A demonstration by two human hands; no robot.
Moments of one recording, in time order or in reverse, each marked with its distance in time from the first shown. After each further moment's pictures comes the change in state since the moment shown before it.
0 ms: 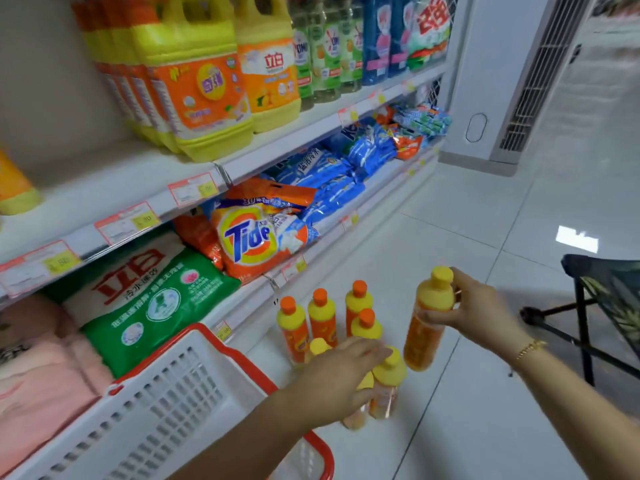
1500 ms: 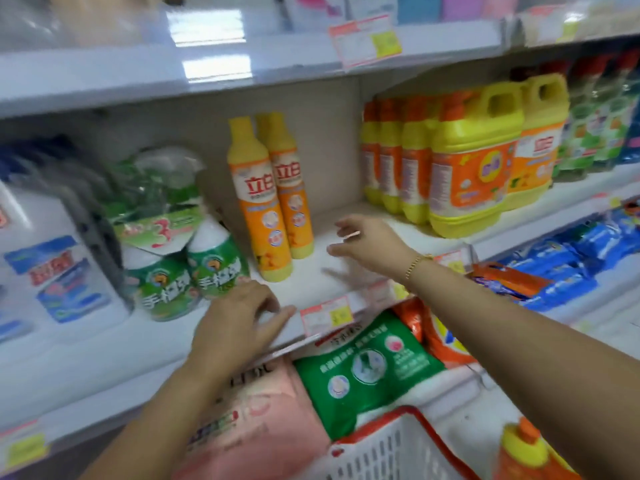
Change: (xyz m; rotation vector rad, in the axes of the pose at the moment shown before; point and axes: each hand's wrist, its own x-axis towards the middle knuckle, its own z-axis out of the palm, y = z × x) left_hand -0.287 -0.198 -0.240 0.398 0.877 -0.639; right_hand 0.131 -0.460 0.198 0.289 -0.369 -0.564
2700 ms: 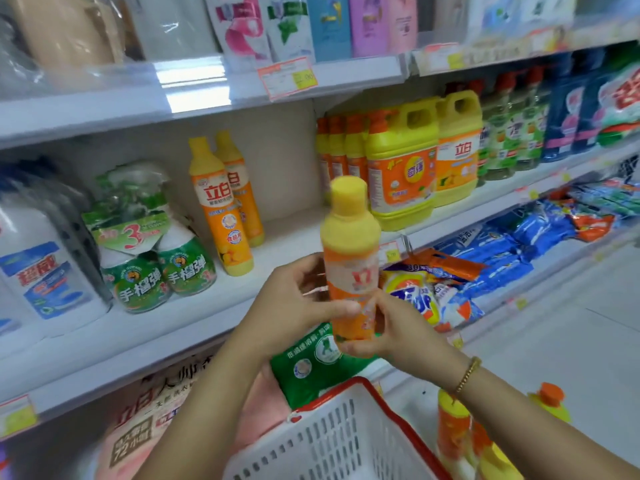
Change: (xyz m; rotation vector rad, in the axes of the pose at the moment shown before) left_hand -0.003 0.186 -0.028 -0.985 -0.280 -0.206; right_hand -0.196 0.040 -0.042 0.240 -0.073 -0.065
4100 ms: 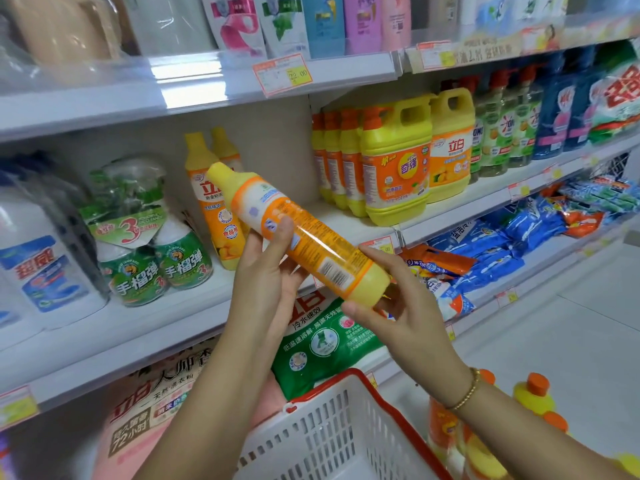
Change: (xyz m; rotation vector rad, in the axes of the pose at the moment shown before) left_hand 0.013 0.010 0.004 -0.834 0.399 0.008; right_hand -0.022 -0.025 0.005 0.227 0.350 -0.254
